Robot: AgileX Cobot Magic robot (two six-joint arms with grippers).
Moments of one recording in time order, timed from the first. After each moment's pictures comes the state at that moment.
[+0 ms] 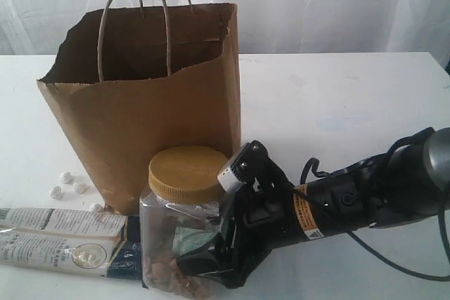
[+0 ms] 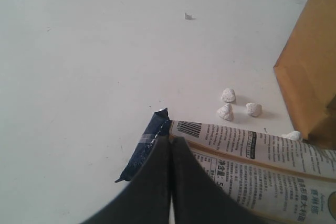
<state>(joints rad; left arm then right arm) 0.12 0.00 0.03 -0.25 0.39 0.16 0.54 1.80 -0.66 -1.32 -0.79 0.99</state>
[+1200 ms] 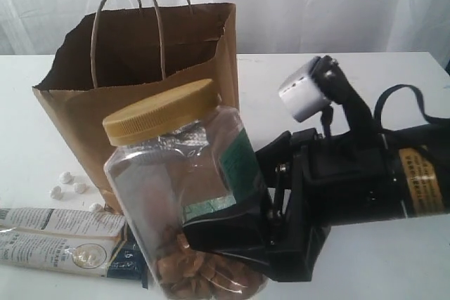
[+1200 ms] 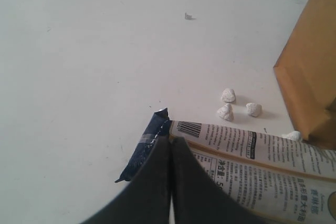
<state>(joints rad) 0.12 0.00 0.03 -0.25 0.39 0.16 0.54 1.15 -0.65 -1.76 -0.81 1.74</state>
